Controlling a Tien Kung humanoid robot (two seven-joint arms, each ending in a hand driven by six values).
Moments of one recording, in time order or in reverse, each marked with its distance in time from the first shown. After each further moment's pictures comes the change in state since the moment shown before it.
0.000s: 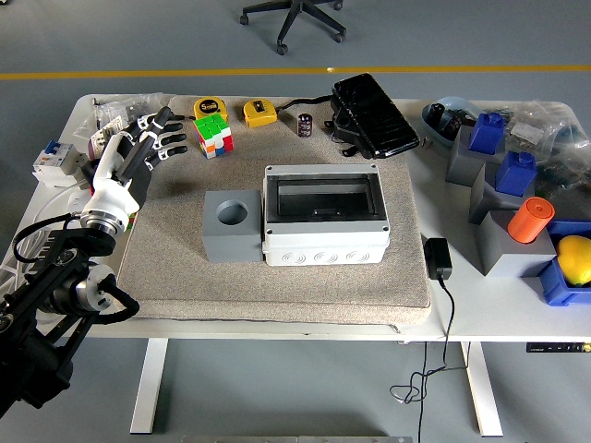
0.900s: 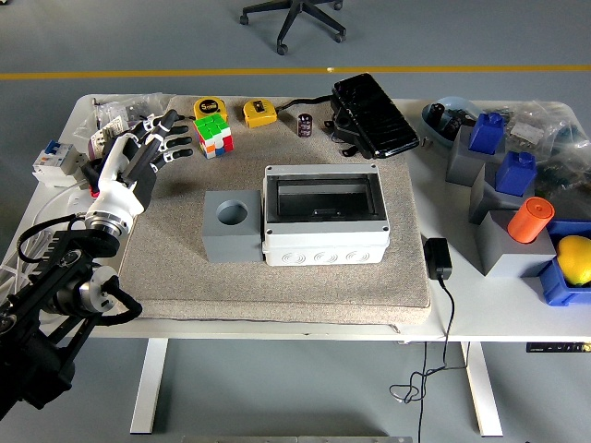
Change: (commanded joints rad) left arm -0.005 0.002 0.023 0.001 -0.003 0.000 0.003; right arm 0.003 -0.007 -0.009 0.002 0.002 -0.002 -0.001
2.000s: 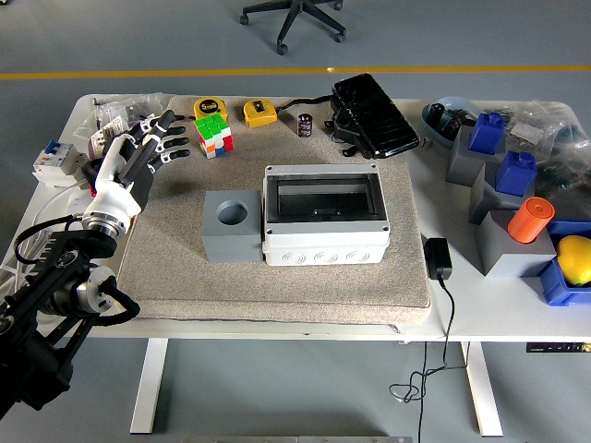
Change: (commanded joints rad) left arm 0.009 0.001 -0.018 -0.006 0.004 -0.001 0.006; right arm -0.003 0.005 0.011 0.000 -0.003 0.000 0.000
